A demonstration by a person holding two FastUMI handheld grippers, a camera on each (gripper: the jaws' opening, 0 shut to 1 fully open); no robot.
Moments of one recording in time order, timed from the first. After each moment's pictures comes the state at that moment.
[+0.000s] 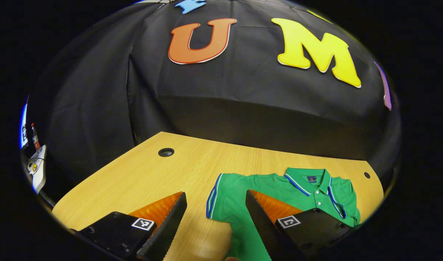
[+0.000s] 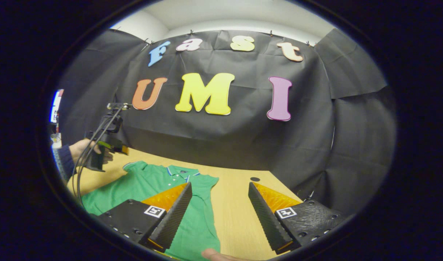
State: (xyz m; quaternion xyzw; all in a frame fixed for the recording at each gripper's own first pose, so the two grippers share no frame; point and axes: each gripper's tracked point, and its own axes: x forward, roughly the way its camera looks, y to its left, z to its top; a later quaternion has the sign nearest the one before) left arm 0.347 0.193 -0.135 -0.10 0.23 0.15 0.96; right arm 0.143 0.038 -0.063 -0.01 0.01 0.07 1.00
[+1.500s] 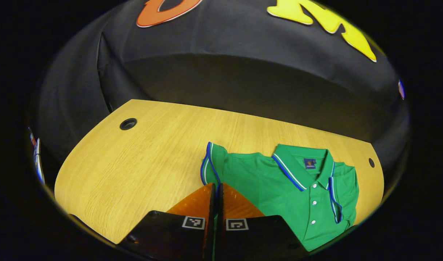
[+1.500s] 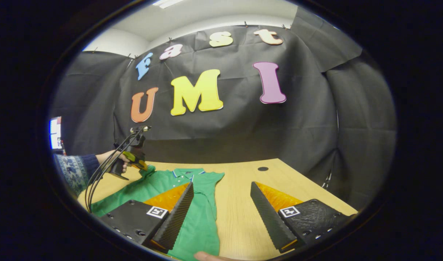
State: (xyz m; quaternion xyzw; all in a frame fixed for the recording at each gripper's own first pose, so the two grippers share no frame) left arm 0.404 0.112 -0.178 -0.05 0.34 0.08 0.93; right arm 0.175 0.000 -0.101 0.08 0.02 0.09 0.99
